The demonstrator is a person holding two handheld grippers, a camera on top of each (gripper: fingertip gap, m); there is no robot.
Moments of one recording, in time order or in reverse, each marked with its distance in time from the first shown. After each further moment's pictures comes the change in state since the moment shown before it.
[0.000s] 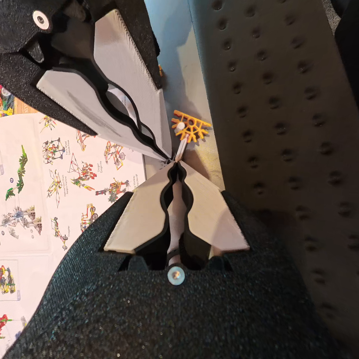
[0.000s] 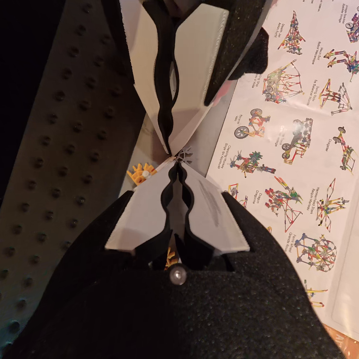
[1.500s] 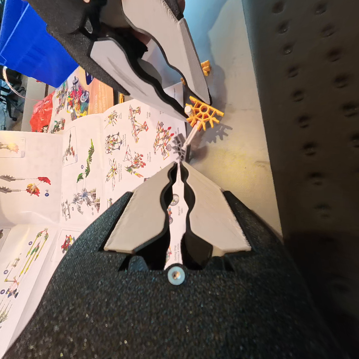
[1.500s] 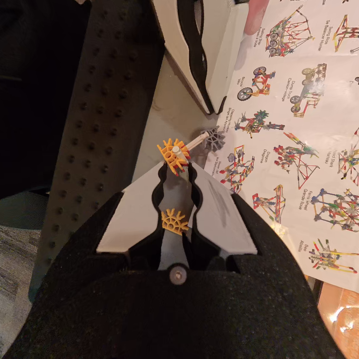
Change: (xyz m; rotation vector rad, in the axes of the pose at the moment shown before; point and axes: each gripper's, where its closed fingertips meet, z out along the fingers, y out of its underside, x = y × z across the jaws) left arm -0.043 0.005 -0.016 0.029 -0.232 0.076; right arm -0.006 0.024 -0.030 0.023 -0.153 0.161
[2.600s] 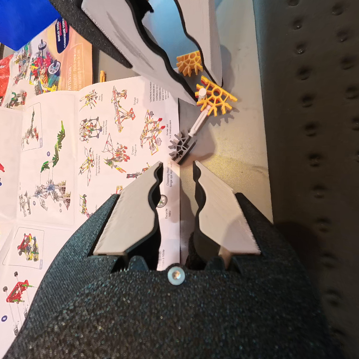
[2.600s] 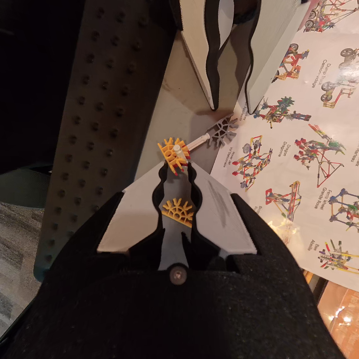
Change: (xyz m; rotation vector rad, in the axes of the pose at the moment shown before) left arm 0.009 0.010 0.015 -0.047 0.086 -0.134; right arm -0.009 0.015 0.002 -0.103 -0.031 -0.048
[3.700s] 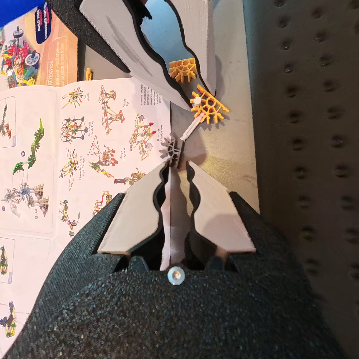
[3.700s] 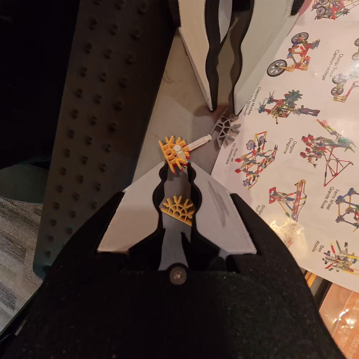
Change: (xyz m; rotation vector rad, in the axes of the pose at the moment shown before) left arm 0.009 -0.005 0.005 0.009 0.075 -0.073; right arm -0.001 0.005 0.002 -0.024 -0.013 -0.003
